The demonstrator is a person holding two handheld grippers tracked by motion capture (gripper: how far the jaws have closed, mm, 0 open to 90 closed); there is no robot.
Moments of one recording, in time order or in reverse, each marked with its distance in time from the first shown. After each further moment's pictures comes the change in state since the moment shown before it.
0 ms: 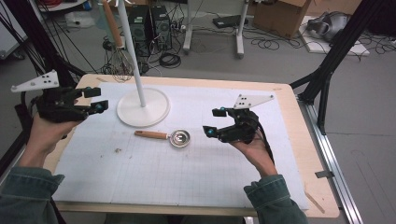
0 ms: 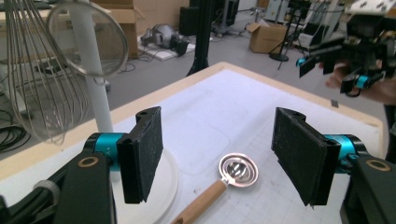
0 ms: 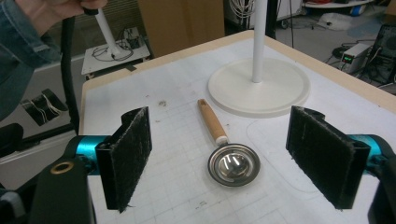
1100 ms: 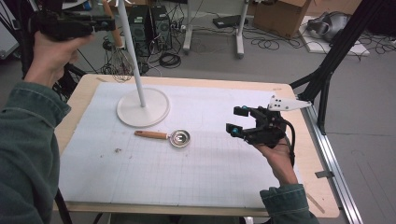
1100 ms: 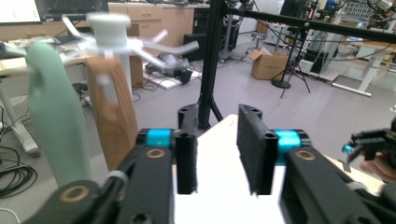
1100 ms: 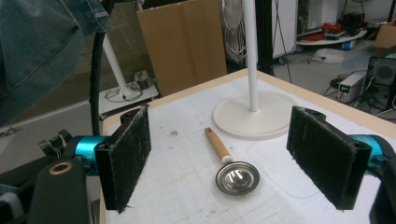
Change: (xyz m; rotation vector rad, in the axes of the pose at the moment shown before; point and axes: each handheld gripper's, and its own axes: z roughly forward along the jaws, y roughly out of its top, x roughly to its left) left arm 0.050 0.159 0.040 -0.076 -0.015 -0.006; right arm -0.001 -0.009 -0.064 -0.178 0.024 0.059
